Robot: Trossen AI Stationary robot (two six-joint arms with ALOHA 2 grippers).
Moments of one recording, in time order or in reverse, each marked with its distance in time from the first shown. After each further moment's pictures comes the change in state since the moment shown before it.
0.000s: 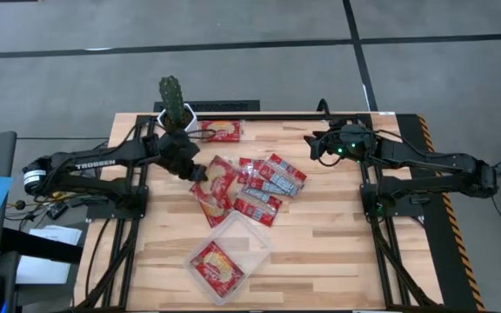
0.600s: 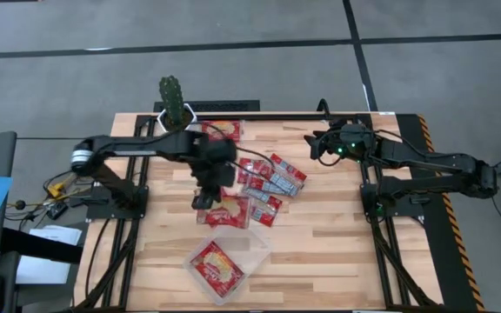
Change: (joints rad) left arm -0.281 0.547 0.784 -0.644 0.044 1.000; right arm -0.008 0.000 0.000 -0.003 0.000 0.000
